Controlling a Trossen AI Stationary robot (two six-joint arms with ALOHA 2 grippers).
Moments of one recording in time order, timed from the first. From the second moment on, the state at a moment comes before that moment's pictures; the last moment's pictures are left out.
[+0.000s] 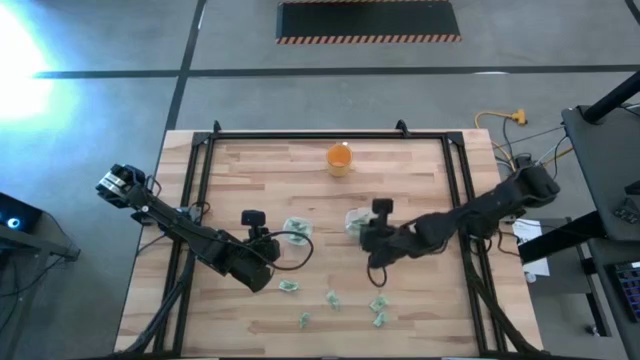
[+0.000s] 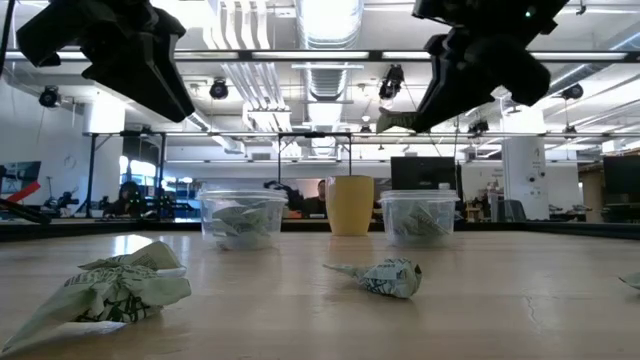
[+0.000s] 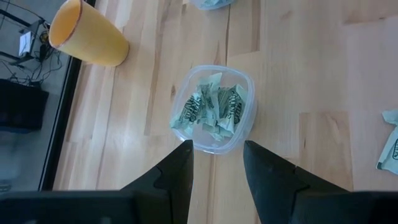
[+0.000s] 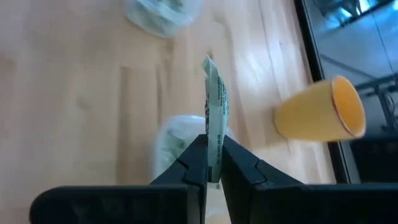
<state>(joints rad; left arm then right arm) -0.54 1.41 1.01 -0.79 -0.71 -0.39 0.37 1.52 0.98 -0.49 0.66 0.09</state>
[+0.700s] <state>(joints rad) -0.54 1.41 1.01 -0.78 -0.72 -0.39 0.22 1.56 0.86 -0.46 0.64 0.11</state>
